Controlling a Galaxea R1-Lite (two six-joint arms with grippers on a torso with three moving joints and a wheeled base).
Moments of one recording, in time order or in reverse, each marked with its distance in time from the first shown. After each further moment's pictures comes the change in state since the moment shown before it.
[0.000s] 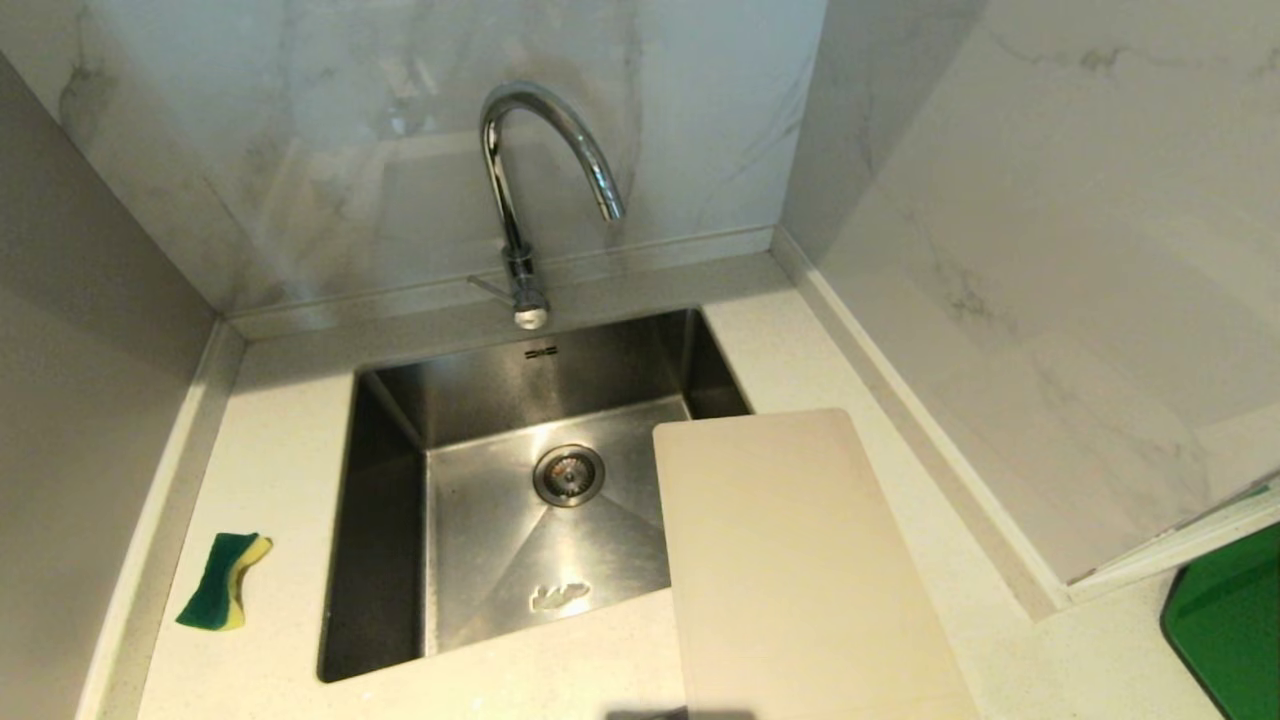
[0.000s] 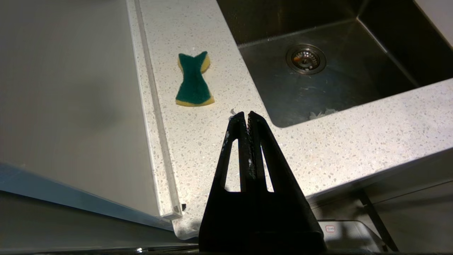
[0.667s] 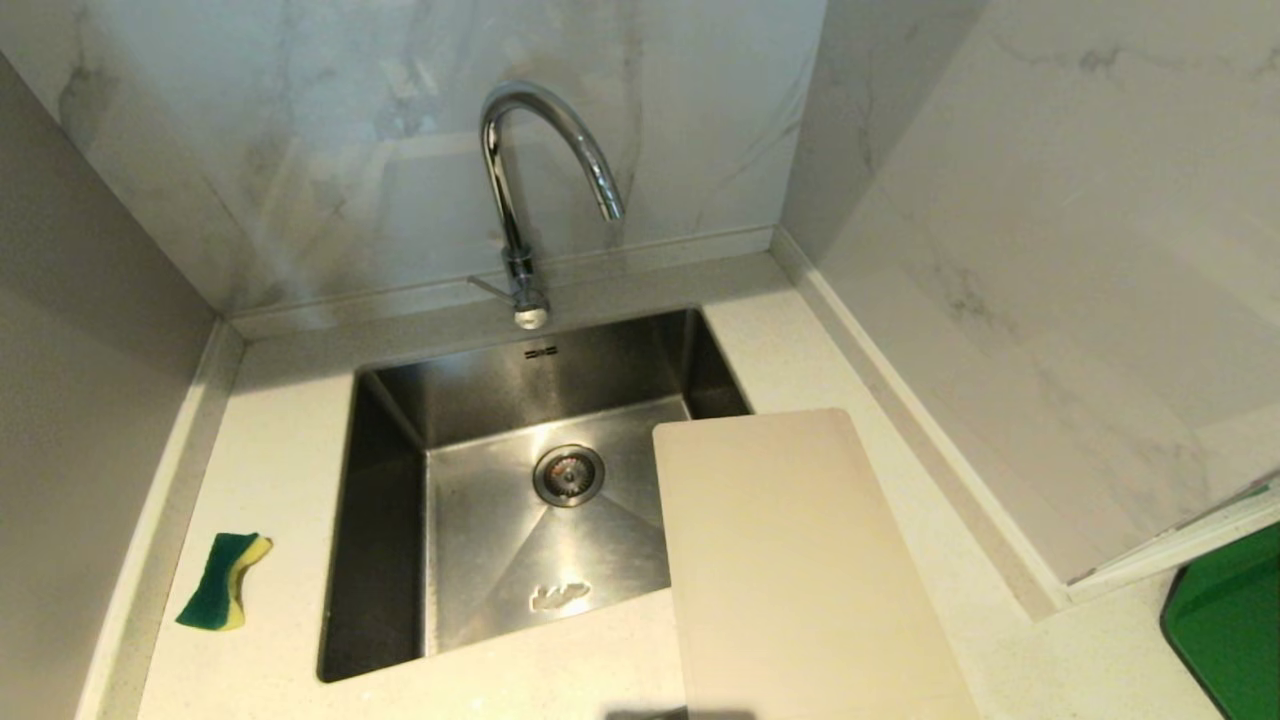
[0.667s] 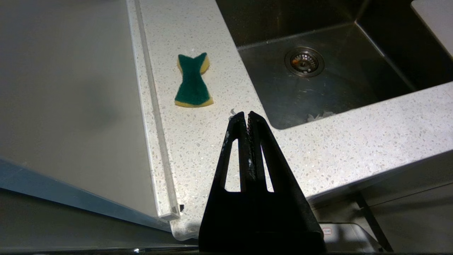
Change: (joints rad) left arm -0.002 -0.015 0.001 -0.001 0.002 -0.014; right arm 0.000 0.000 0.000 -0.001 -0.005 0.030
